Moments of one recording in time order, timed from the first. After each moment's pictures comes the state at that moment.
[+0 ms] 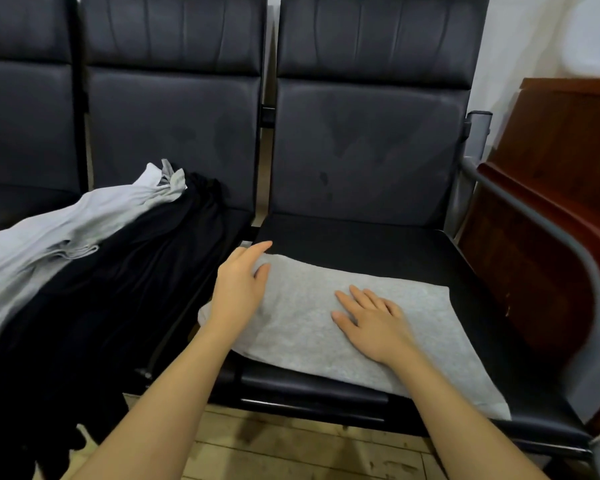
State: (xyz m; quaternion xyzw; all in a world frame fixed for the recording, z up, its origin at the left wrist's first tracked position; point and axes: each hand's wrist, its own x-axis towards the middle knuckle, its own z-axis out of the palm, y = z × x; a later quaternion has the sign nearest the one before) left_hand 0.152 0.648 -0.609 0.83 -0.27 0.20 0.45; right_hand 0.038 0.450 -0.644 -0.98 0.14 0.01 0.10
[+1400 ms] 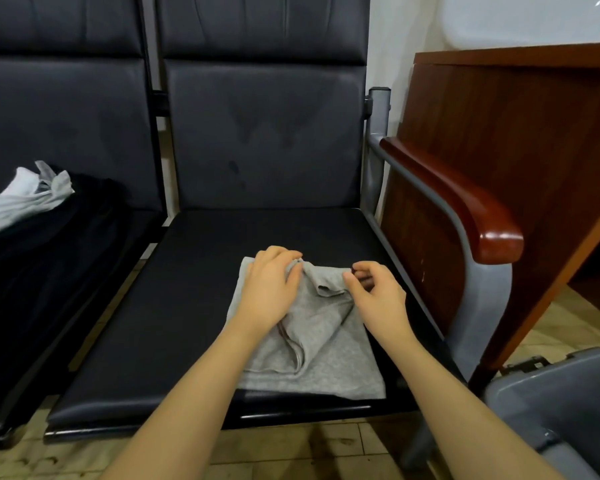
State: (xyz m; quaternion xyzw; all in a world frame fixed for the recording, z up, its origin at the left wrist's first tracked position) left_hand 0.080 0.486 -0.615 0.83 -0.40 0.08 0.38; right_hand -0.032 0.351 -0.633 -0.82 0.31 -0.32 0.36
